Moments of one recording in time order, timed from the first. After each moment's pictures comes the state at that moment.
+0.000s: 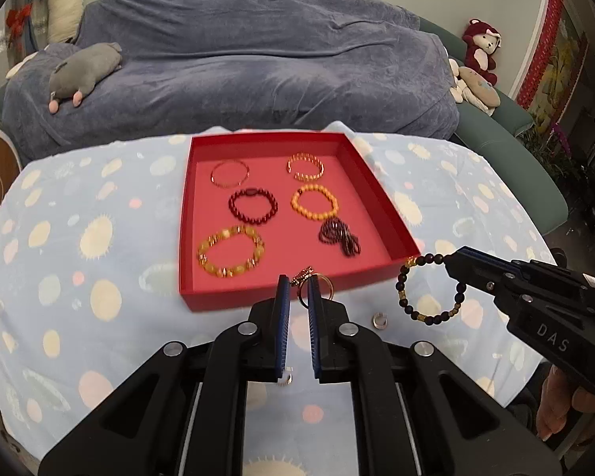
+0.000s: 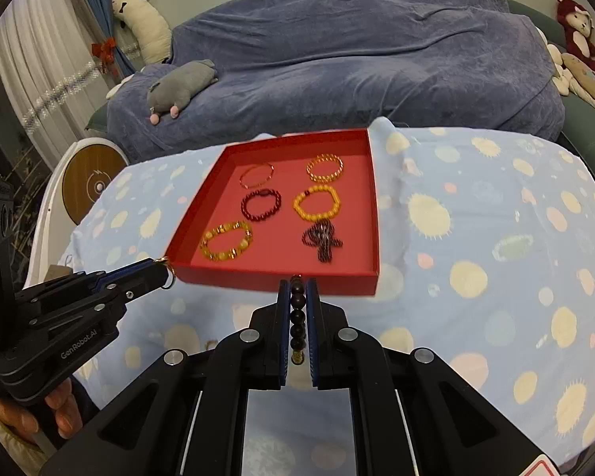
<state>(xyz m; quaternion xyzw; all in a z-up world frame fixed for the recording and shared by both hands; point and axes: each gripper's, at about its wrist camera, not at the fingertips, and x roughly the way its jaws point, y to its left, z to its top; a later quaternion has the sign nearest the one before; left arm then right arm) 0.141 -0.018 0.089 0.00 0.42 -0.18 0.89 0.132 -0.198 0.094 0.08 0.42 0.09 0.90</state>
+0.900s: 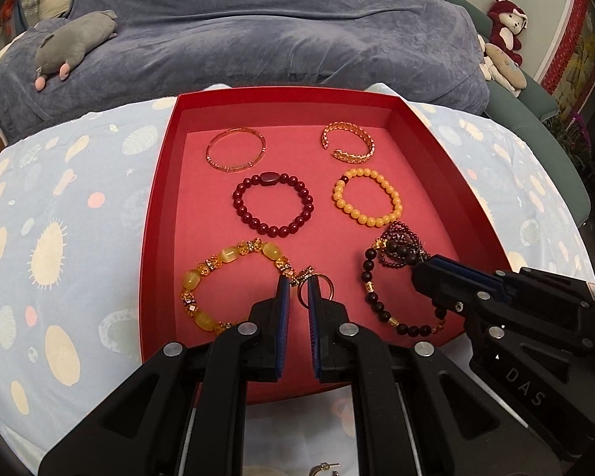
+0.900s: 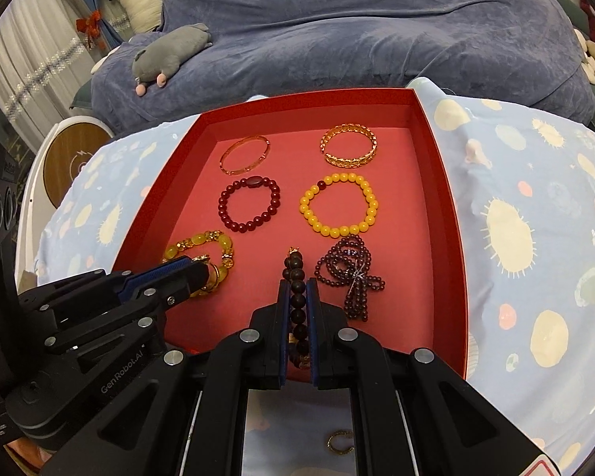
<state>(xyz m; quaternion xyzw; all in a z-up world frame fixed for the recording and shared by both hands) 0.231 -0.026 0.004 0.01 0.48 -0.16 0.86 0.224 -0.166 0.009 0.07 0.49 0.09 0.86</state>
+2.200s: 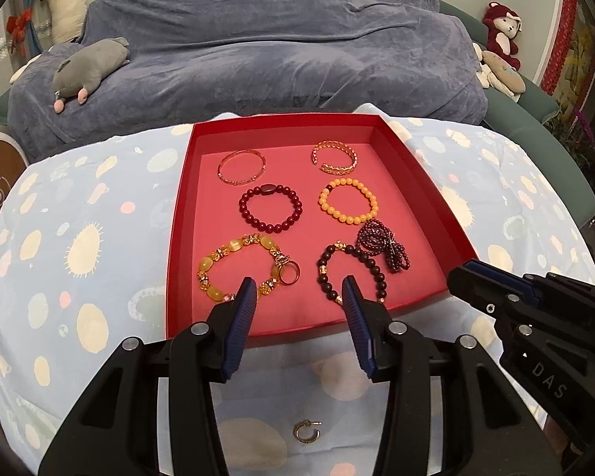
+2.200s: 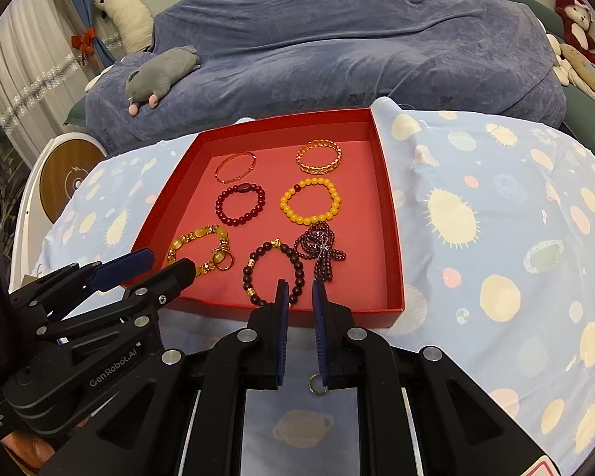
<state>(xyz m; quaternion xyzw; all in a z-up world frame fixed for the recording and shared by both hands) 0.181 -0.028 0.040 0.03 0.44 -0.14 0.89 0.165 -0.190 0.042 0.08 0.46 0.05 0.88</state>
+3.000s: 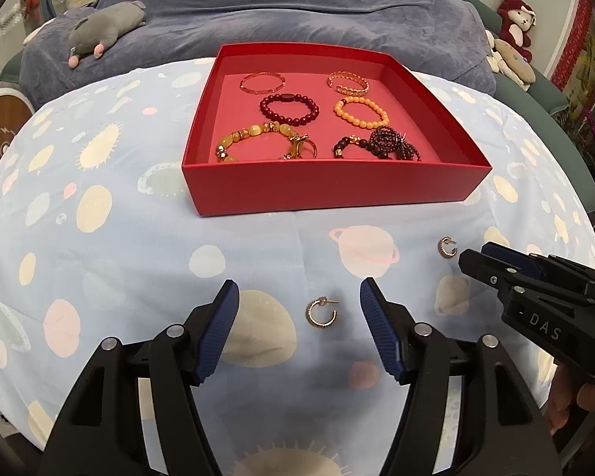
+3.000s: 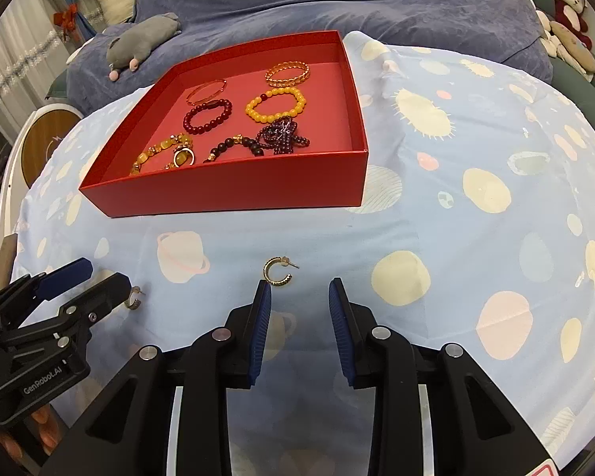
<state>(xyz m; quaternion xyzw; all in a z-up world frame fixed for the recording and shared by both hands) 0.116 -0.003 -0.007 0.01 0.48 -0.12 0.87 0.121 -0.193 -0.015 0.06 0.51 0.03 0.86</state>
